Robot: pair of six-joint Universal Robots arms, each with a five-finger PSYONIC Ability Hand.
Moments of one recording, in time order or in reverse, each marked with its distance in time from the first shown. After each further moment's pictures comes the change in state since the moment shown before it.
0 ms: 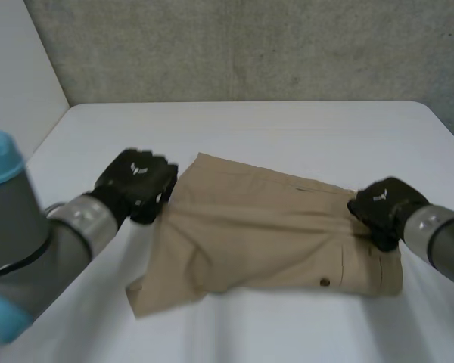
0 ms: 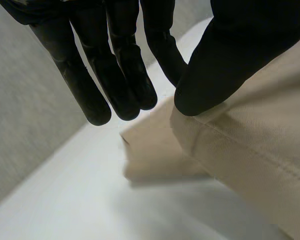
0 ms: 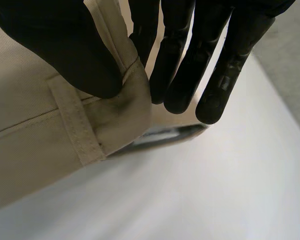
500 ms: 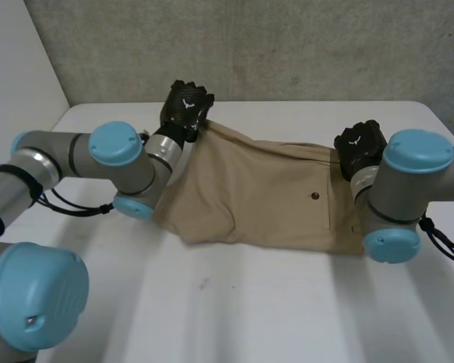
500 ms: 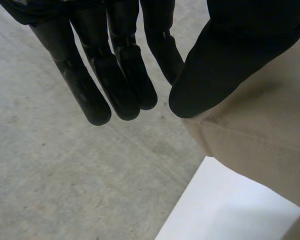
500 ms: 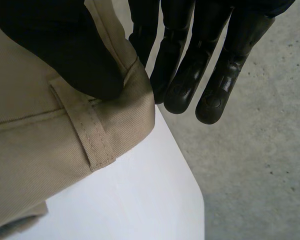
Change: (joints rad) left arm -0.045 -0.922 1.093 0.320 0.013 0.078; right arm 0.124 0.466 -0.374 -0.581 0.278 -0.018; left_hand 0.000 0.001 0.003 0.000 0.000; right_hand 0.000 0.000 0.000 0.000 0.000
